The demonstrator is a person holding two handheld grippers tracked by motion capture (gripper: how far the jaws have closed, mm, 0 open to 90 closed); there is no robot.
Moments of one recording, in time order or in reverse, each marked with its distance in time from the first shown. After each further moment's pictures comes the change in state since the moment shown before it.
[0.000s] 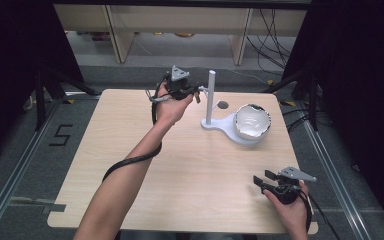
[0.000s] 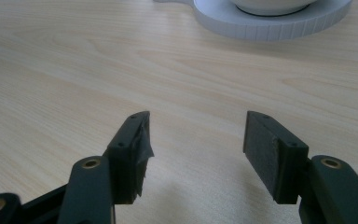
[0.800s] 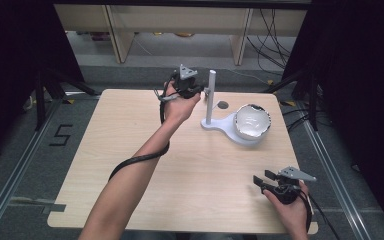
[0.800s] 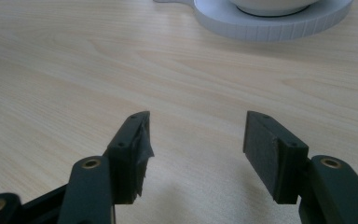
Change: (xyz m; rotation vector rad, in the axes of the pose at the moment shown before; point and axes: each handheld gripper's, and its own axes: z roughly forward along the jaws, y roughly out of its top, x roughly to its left) left arm -0.016 0.007 0.012 0.002 0.014 -0.007; right arm 0.001 0.000 0.000 -0.004 0.005 0.011
